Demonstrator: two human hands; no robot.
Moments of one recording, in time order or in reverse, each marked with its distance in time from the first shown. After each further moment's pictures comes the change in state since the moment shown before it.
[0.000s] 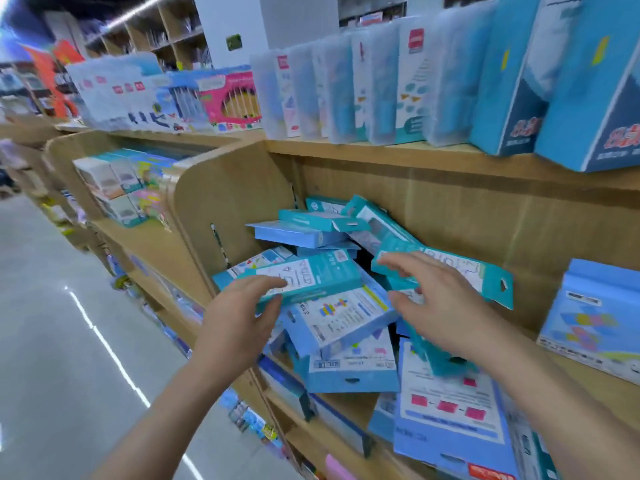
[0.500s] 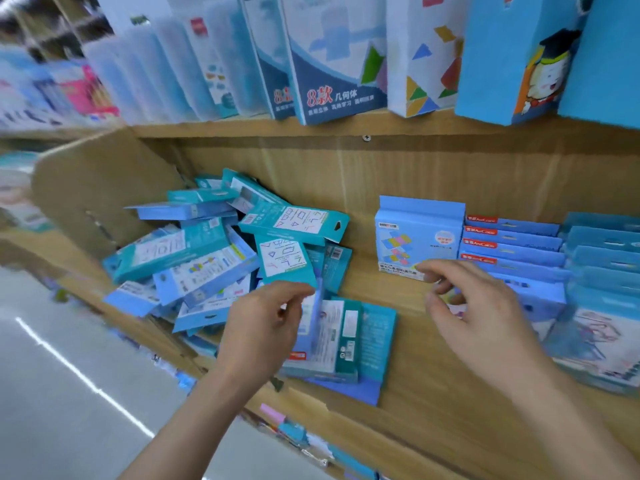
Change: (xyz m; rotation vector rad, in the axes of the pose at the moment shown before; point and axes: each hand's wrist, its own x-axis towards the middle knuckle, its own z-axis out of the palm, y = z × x) left_hand -0.096 0.207 0.088 -0.251 -0.071 0.128; right_hand -0.217 0.102 -0.119 0.072 0.371 0.216
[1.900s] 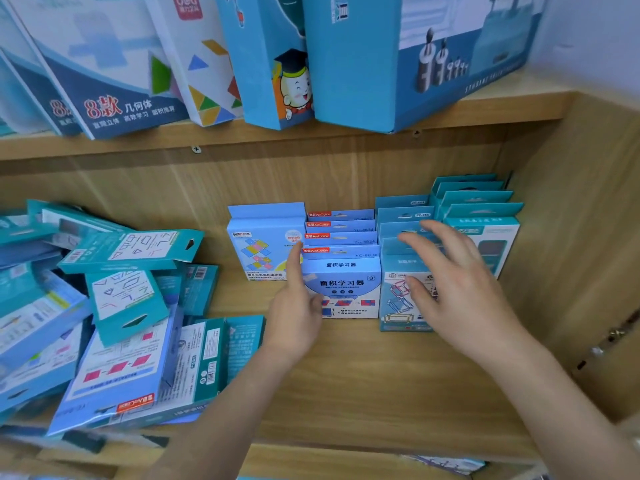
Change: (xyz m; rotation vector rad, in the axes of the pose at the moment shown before) left_hand 0.013 0.106 0.181 -0.207 -0.305 0.096; right_hand -0.053 0.061 -0.119 -0.591 0.128 0.146
